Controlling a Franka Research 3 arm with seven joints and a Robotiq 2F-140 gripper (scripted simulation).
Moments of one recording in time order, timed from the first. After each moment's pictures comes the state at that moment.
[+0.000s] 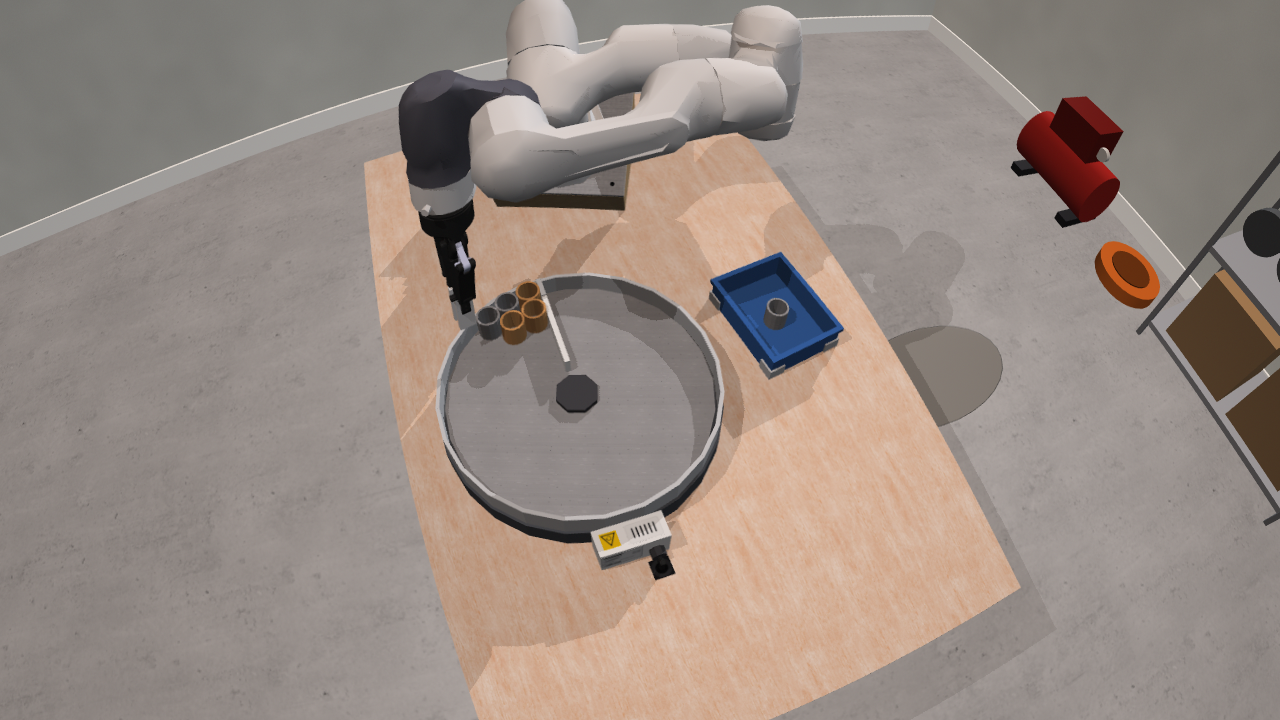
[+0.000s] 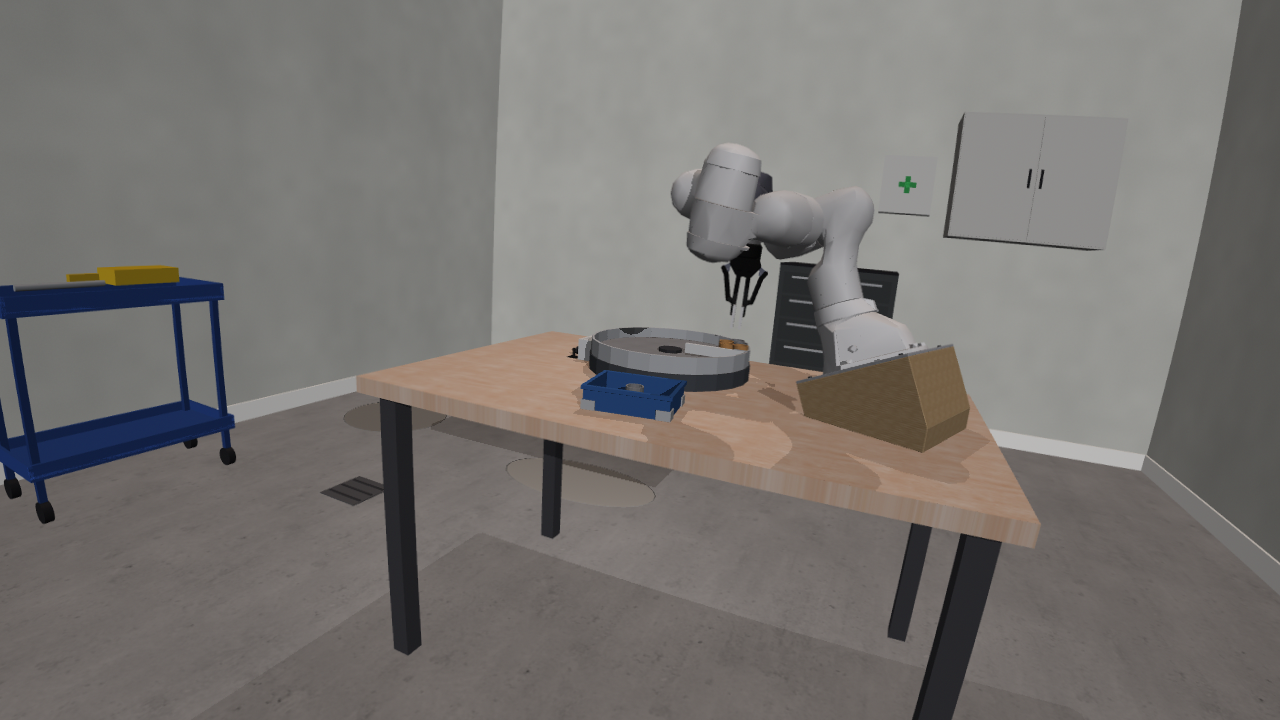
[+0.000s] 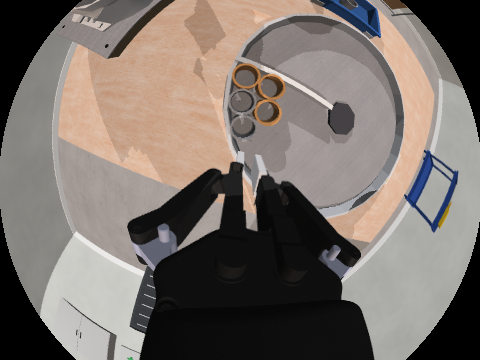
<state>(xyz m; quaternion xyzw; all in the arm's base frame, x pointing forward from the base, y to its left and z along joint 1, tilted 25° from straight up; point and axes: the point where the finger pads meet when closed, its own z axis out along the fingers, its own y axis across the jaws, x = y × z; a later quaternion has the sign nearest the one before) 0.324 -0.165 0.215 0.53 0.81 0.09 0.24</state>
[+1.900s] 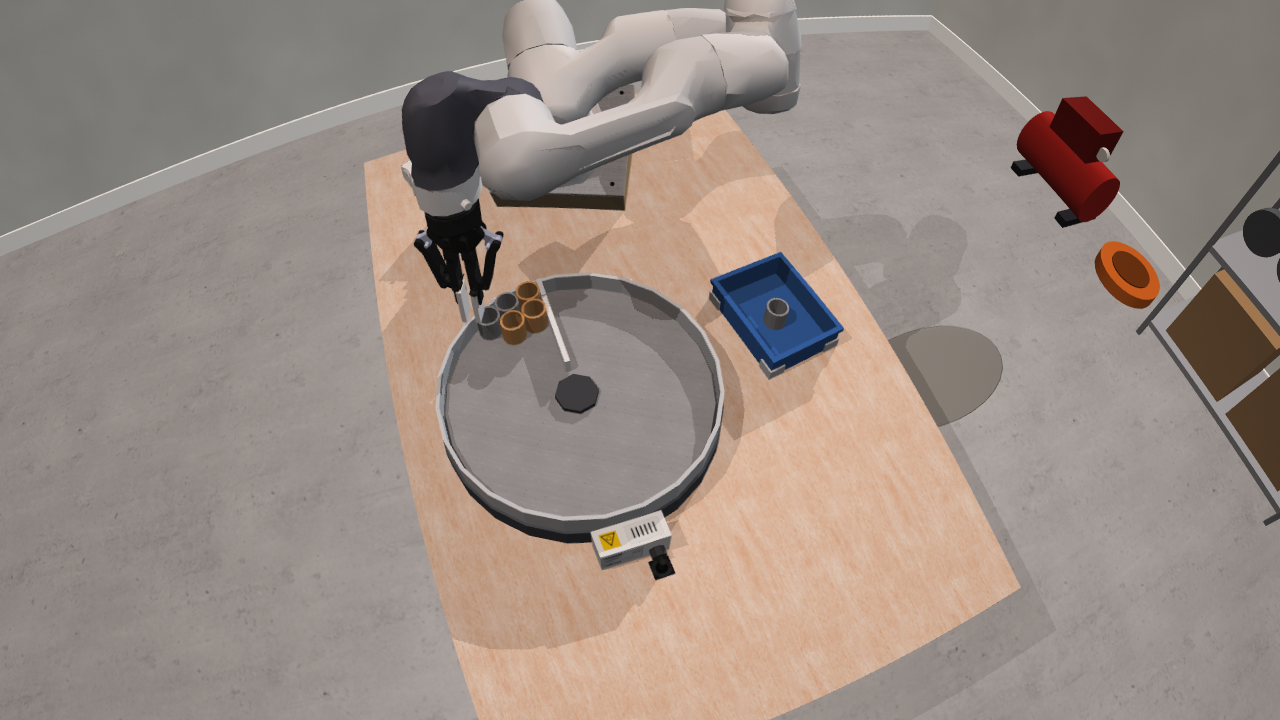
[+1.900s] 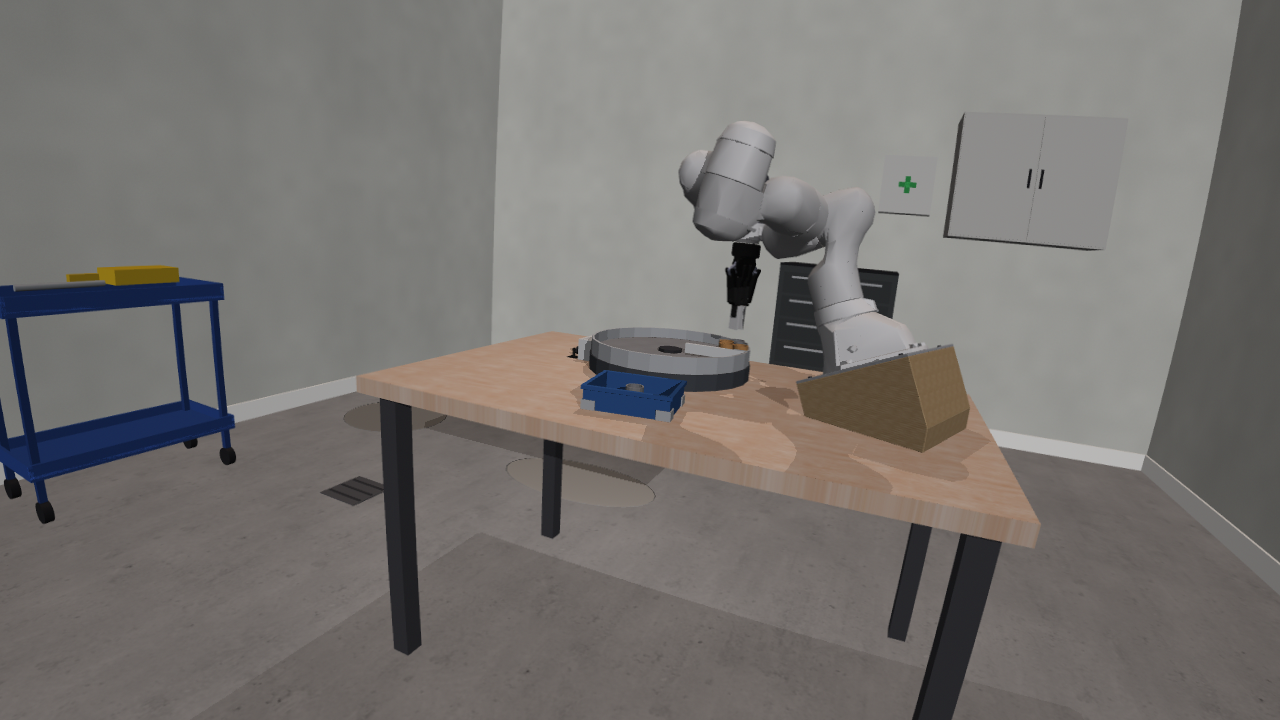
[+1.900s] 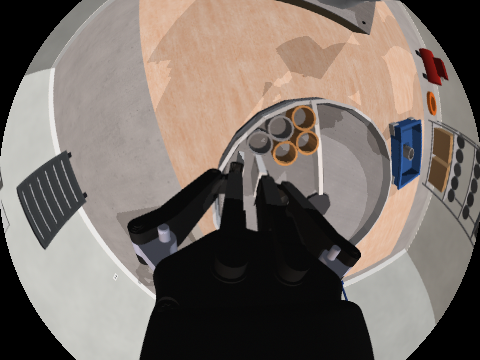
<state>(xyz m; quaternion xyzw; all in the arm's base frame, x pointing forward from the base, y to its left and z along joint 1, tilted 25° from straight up) 0.319 -0.153 0.211 0.11 0.97 -0.02 0.23</state>
